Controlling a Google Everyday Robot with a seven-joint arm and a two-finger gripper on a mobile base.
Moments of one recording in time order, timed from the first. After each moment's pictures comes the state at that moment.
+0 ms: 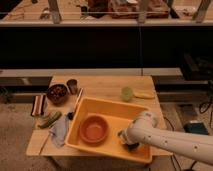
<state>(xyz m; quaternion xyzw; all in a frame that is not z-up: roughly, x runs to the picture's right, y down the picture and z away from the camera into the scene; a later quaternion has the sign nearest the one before) 0.113 0.257 0.769 -0.05 -0.24 -0.79 0.56</state>
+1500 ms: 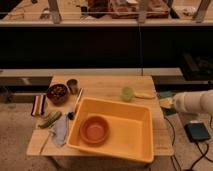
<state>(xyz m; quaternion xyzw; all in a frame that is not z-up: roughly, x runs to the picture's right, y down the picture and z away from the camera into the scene) 0.298 0.040 0.698 0.09 -0.12 -0.73 0.66</state>
